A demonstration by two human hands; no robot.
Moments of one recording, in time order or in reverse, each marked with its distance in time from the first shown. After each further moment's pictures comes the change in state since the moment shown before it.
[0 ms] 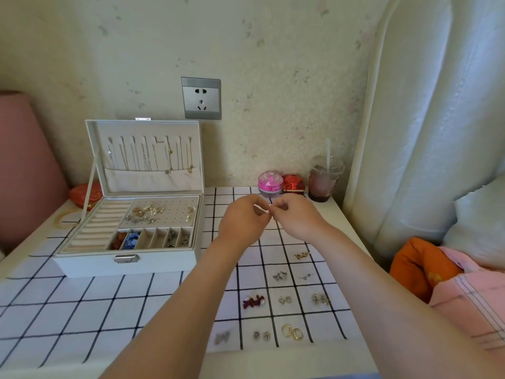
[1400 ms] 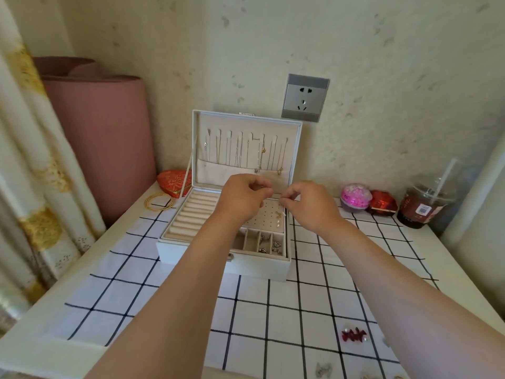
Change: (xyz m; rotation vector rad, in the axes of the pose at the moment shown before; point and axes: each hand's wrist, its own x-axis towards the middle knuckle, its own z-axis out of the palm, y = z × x) left_hand 0.018 -0.095 -0.151 -0.311 0.181 -0.118; right_hand 0.073 -0.103 0.107 -0.126 0.082 -0.304
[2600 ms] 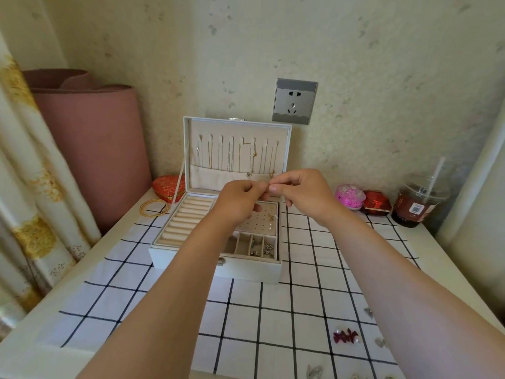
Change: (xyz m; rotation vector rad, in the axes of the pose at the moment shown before) left_hand -0.005 0.013 0.005 -0.018 -0.077 -0.085; right_hand 0.009 -0.013 -0.029 0.591 -0.054 0.013
